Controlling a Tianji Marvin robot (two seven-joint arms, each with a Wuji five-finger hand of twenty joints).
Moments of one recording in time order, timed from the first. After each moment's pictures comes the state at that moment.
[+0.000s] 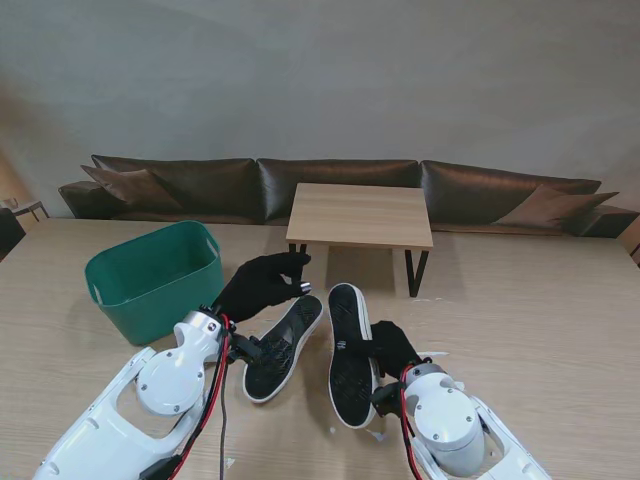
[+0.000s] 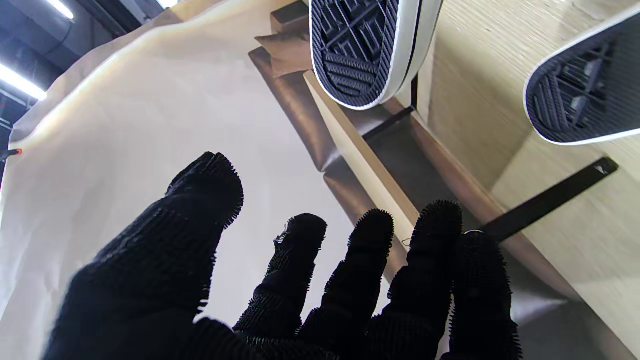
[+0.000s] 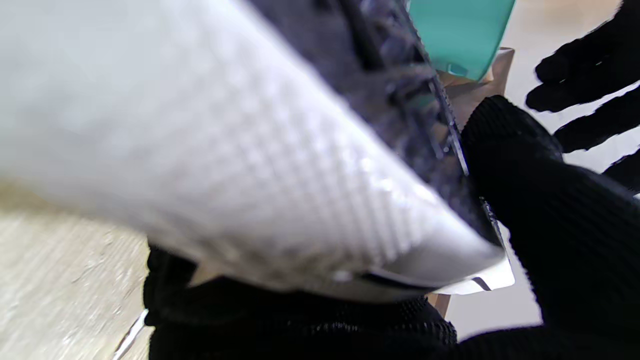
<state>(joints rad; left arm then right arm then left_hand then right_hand) 1.52 -1.17 -1.15 -1.70 0.18 -0.07 0.06 -1.61 -1.21 1.10 -1.65 -0.01 0.24 -0.14 0.76 -0.50 0.57 -0.13 0.68 0.23 0.16 0.34 0.80 0.40 0.15 0.51 0.66 0.52 0.46 0.67 0.17 0.51 1.02 0.79 0.45 -0.83 1.13 -0.39 1.03 0.32 1.00 0.67 1.25 0.32 0.79 0.85 1.26 0.34 1.46 0.84 0.50 0.47 1.43 0.82</state>
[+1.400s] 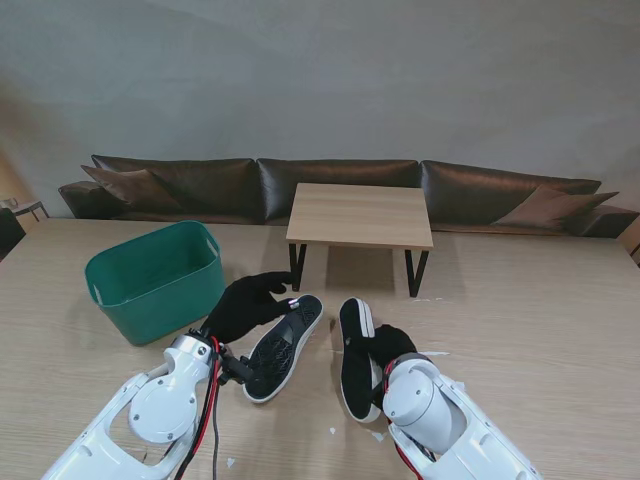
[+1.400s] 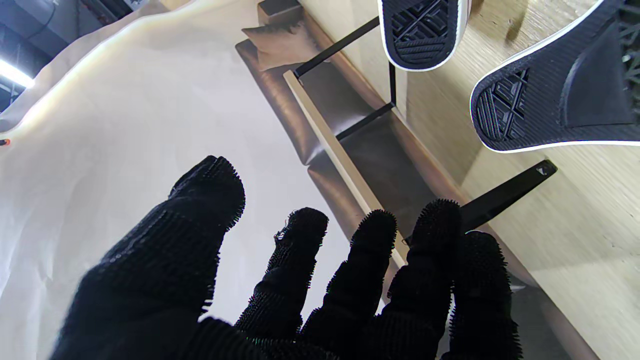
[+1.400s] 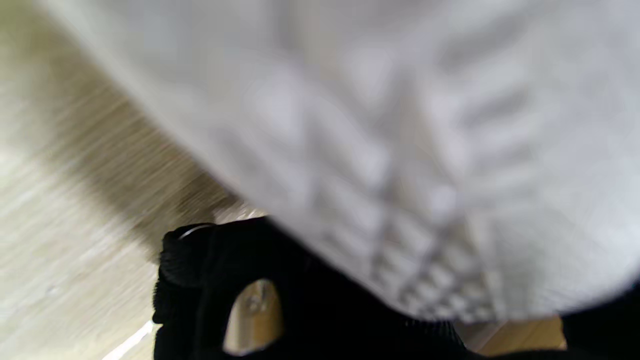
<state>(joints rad) 1.61 -1.16 -1.18 -1.70 0.21 -0.13 0.12 -1.45 -1.24 0.97 -1.50 -0.27 0.57 -0.17 0.78 -0.47 0.53 -0.10 0.72 0.23 0.17 0.35 0.80 0.42 0.15 0.51 0.66 0.52 0.46 0.67 0.17 0.51 1.01 0.80 0.21 -0.54 1.11 -0.18 0.82 0.27 0.61 0.44 1.12 0.22 1.01 0.89 1.26 0.21 1.65 0.92 0.50 0.38 1.70 0.90</state>
